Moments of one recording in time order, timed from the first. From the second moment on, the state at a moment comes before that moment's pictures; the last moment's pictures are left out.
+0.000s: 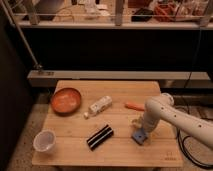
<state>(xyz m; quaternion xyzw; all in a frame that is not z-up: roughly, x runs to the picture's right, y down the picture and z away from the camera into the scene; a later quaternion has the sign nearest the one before) 0.224 0.249 0.808 -0.32 -0.15 -0.23 0.90</state>
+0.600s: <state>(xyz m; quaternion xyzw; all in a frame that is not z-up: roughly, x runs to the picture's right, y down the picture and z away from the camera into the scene) 0.220 0.253 0.815 -0.32 -0.16 -0.23 0.90</state>
